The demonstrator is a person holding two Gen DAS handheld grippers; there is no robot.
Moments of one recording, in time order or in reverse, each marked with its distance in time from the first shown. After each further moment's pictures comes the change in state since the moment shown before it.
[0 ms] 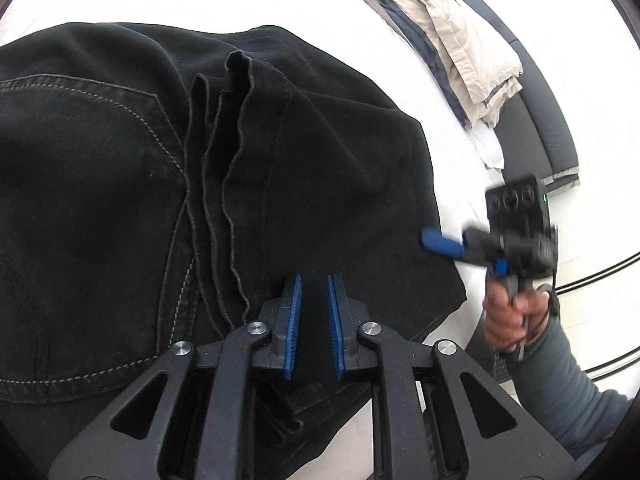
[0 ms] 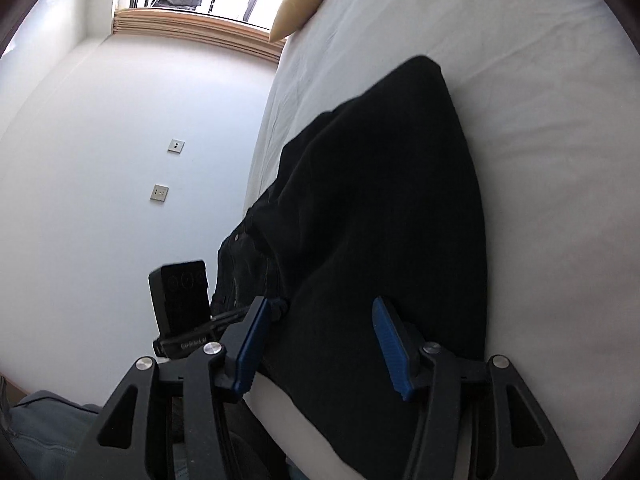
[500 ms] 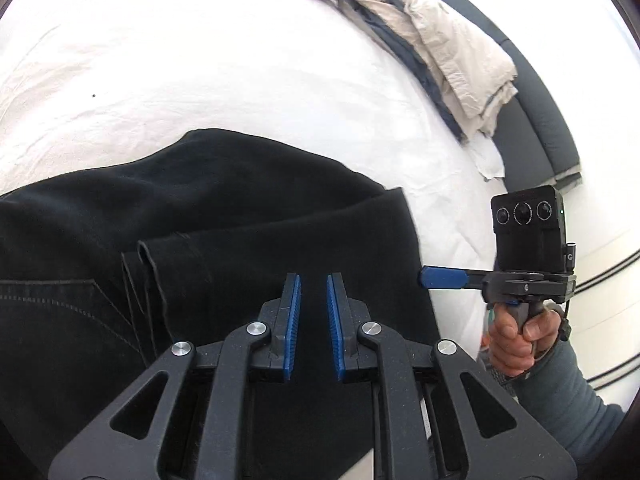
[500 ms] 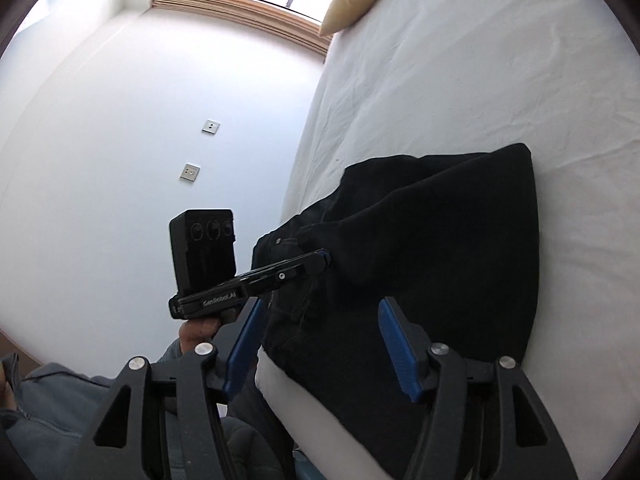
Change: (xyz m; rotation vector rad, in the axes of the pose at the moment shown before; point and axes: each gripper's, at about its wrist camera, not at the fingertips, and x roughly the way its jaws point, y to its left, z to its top) left arm 0.027 -0.036 0.084 0.061 -0.041 0.050; right arm 0.012 0.025 0.050 -0.095 0.042 0.064
